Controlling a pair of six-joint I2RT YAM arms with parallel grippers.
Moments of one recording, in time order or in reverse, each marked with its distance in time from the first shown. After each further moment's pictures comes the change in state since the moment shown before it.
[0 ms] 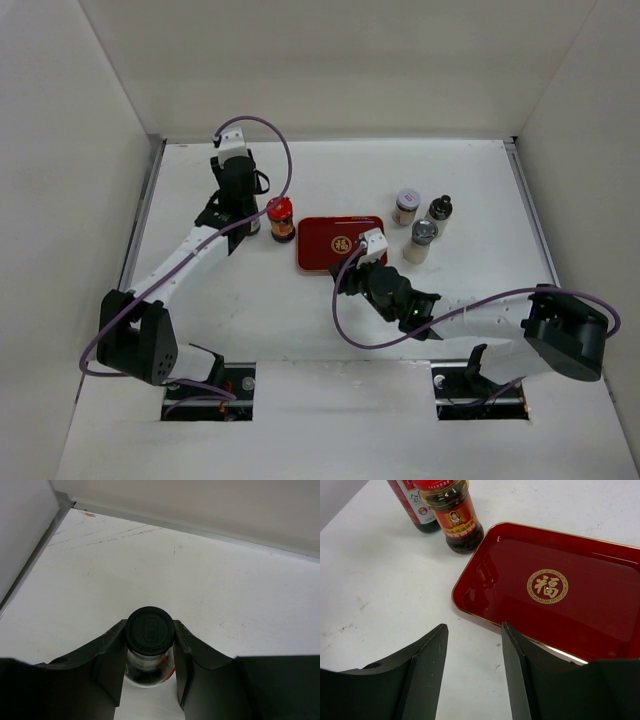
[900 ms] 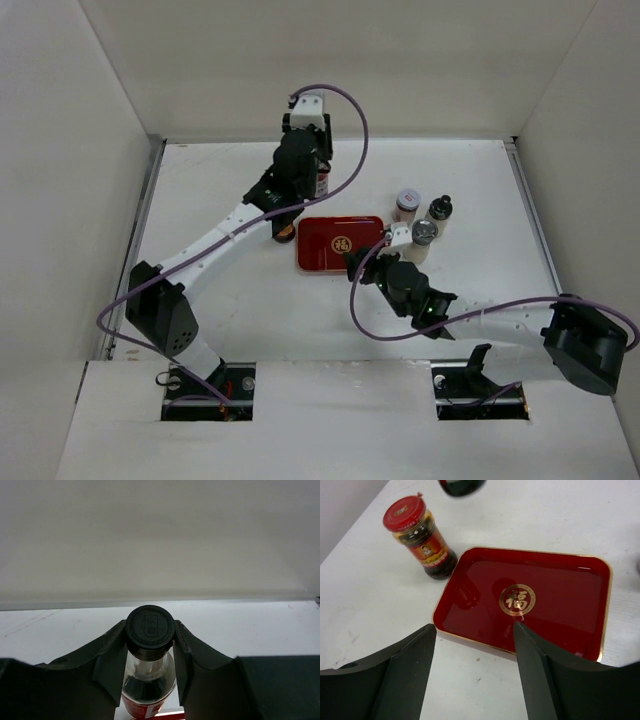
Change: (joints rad) left arm -0.301 0.184 0.430 0.079 0.026 0.144; right arm -0.073 -0.090 -0.041 0.009 0.053 0.034
